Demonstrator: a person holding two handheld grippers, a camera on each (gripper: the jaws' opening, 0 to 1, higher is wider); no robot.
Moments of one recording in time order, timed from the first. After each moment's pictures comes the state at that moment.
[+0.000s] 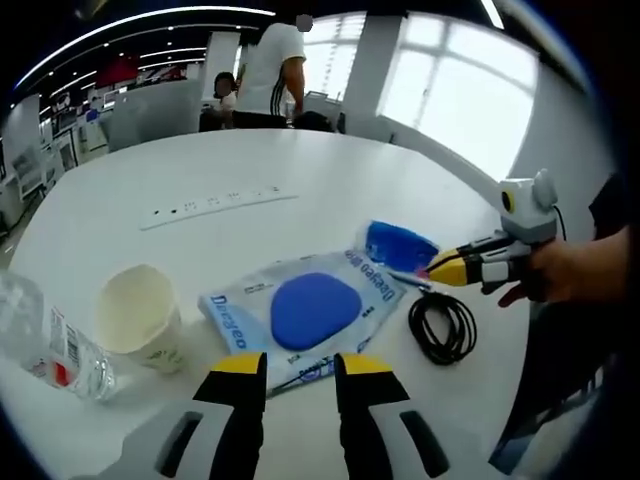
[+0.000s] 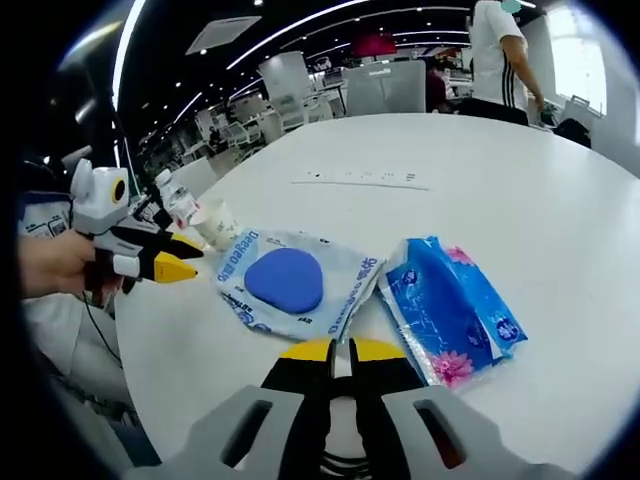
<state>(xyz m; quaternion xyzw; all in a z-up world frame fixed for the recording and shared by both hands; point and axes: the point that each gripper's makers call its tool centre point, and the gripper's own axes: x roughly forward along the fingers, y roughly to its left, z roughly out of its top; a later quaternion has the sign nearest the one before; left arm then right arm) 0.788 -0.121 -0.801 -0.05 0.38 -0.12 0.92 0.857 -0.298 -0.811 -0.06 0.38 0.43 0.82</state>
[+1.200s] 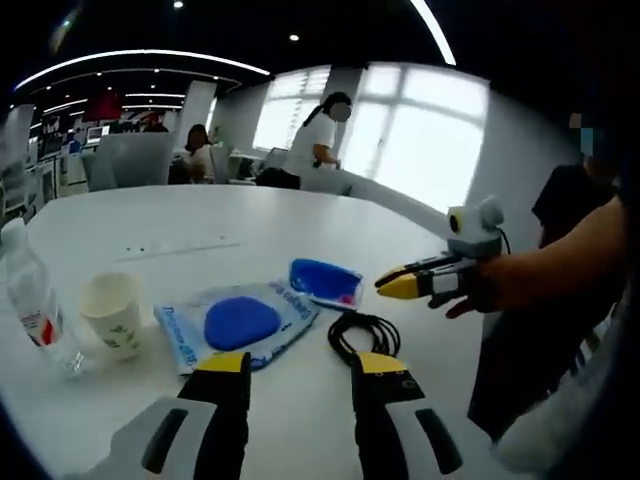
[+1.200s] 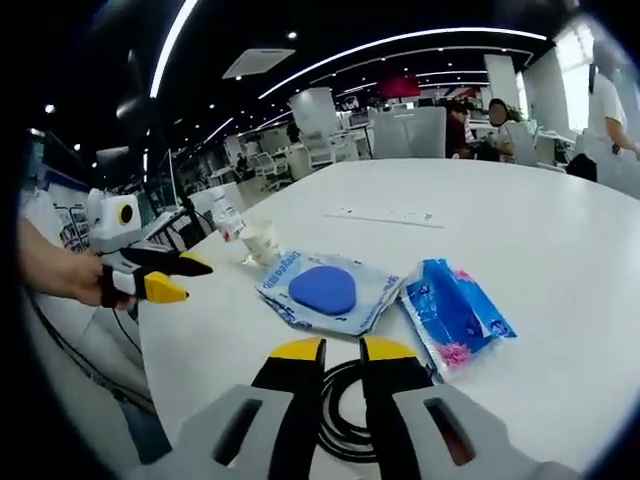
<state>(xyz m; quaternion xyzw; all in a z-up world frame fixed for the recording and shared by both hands) 0.725 -0.173 -0.759 -0.08 0.25 -0.19 0.95 0.825 -0.321 -0.777 -0.03 0.29 0.48 0.83</state>
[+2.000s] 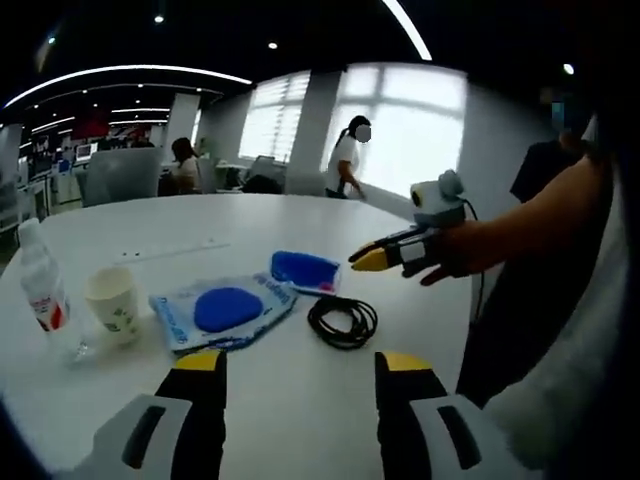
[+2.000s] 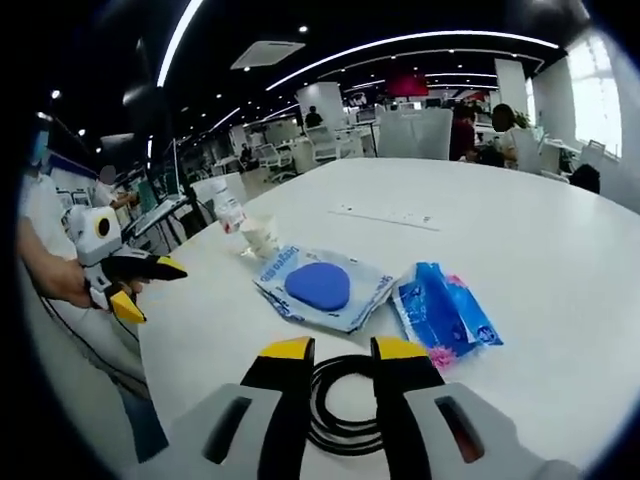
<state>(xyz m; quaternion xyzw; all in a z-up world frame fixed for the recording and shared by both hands) 0.684 -0.187 -0.755 -0.05 0.23 -0.20 0.95 0.836 -0.329 -0.777 -0.07 0.29 0.49 0.82</state>
